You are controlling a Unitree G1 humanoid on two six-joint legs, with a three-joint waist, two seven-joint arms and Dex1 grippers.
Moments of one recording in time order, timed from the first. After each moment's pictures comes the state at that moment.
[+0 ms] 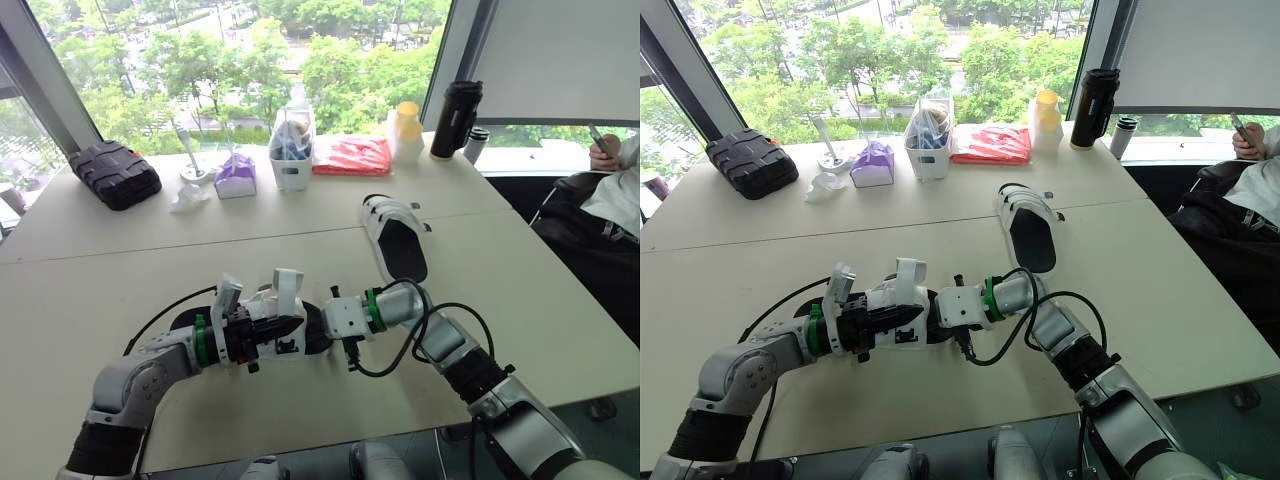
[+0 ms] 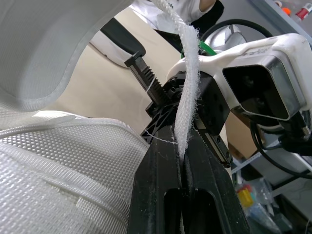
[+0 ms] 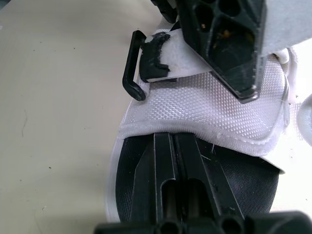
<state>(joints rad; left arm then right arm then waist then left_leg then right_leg) -0.17 0.50 0.00 -0.18 -0.78 0.73 -0.94 -0.60 -0.37 0.48 0.27 -0.09 -0.20 1.19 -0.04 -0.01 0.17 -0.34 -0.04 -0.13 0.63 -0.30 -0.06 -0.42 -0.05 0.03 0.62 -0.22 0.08</state>
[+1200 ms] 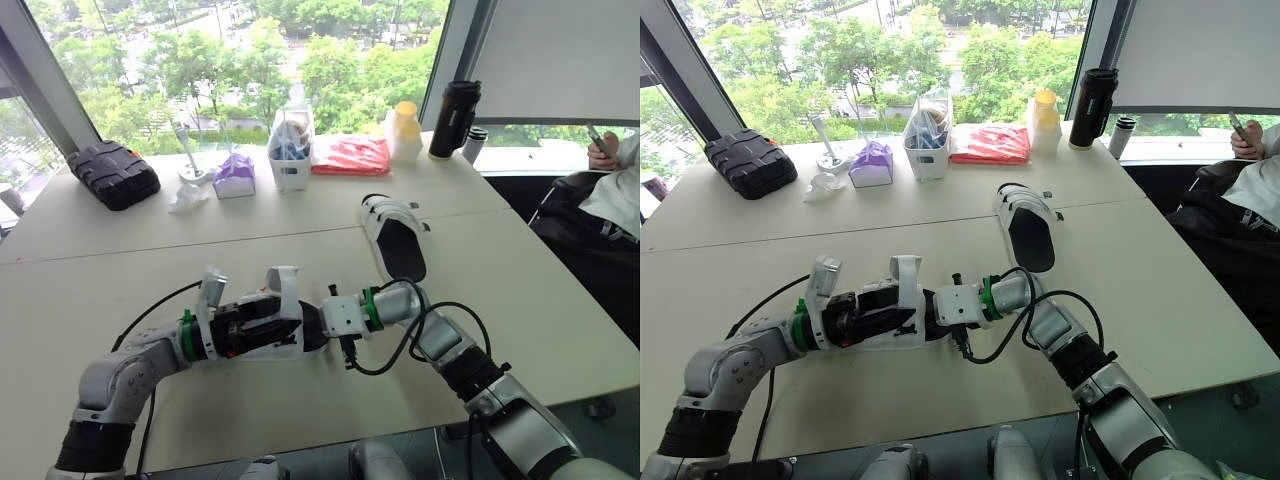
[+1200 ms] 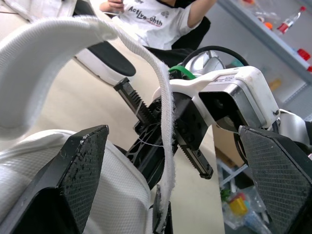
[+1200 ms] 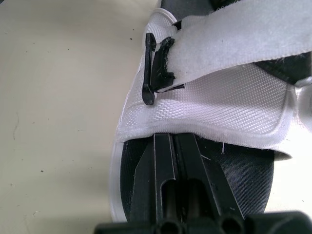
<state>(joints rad) -0.19 0.54 0.11 -0.18 -0.86 0.78 -0.96 -0.62 -0.36 0.48 0.31 -0.10 -0.23 1.18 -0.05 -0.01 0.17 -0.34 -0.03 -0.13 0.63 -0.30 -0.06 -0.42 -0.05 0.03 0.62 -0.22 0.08</state>
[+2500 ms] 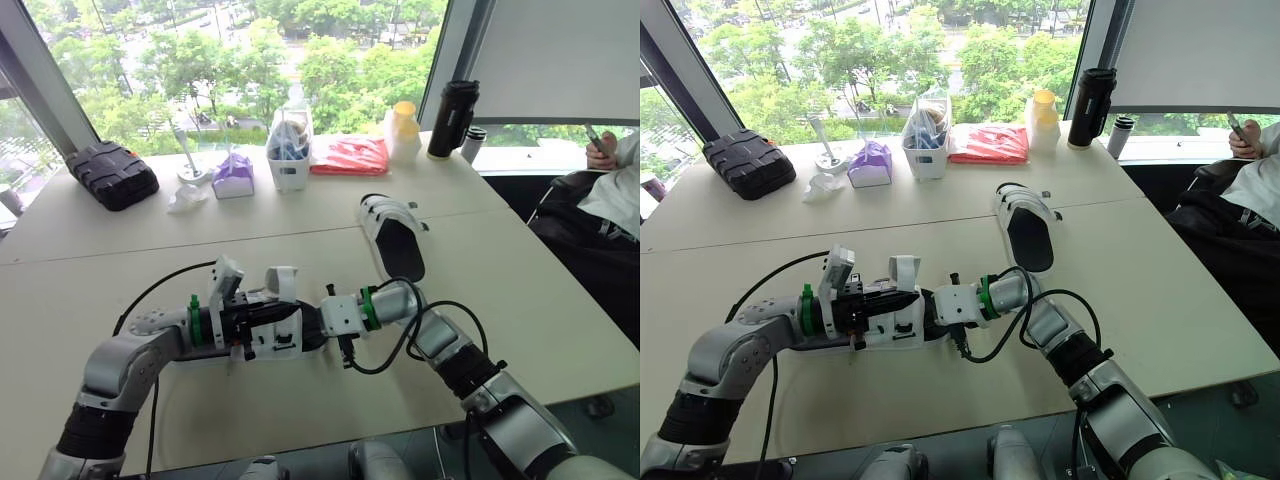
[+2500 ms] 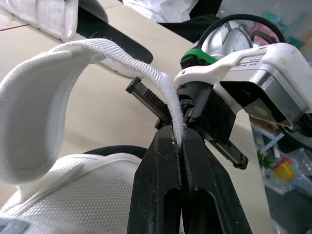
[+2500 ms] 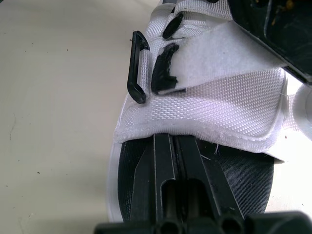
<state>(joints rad) -0.25 0.58 0.02 -0.22 -0.70 0.69 -0.95 -0.63 -0.34 0.49 0.35 -0.10 -0.25 1.17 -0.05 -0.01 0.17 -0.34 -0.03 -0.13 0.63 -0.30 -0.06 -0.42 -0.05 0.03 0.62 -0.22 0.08</state>
